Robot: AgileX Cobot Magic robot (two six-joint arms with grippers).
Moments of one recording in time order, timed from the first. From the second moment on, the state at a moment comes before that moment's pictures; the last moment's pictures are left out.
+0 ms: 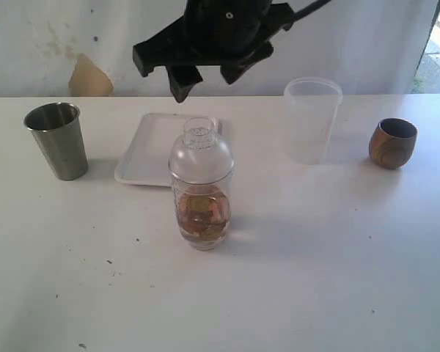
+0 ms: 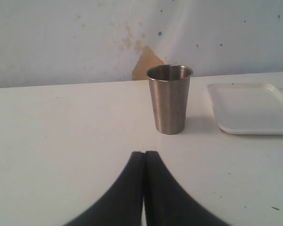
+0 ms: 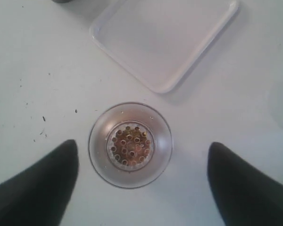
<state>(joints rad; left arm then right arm) -0.04 0.00 -0.01 0.04 0.24 0.00 0.61 1.81 -1.92 -0.10 1.22 0.14</state>
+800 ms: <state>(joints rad) -0.04 0.00 -0.01 0.04 0.24 0.00 0.66 1.62 -1.66 -0.13 0.92 0.09</state>
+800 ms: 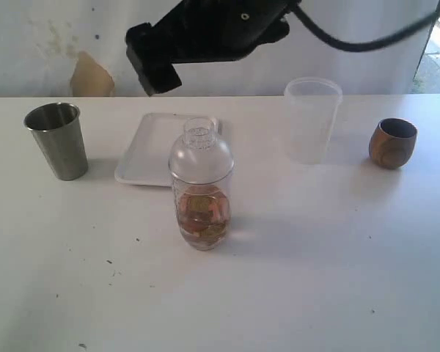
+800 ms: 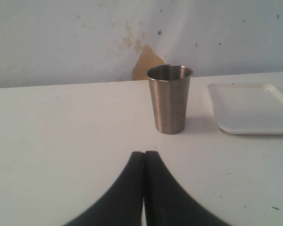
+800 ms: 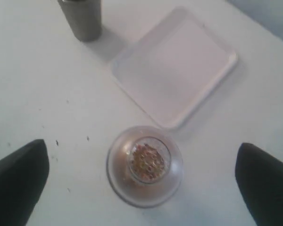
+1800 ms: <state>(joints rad) -0.04 0.00 -0.01 0.04 0.24 0.00 0.65 1.48 -0.56 -0.04 -0.53 0.10</state>
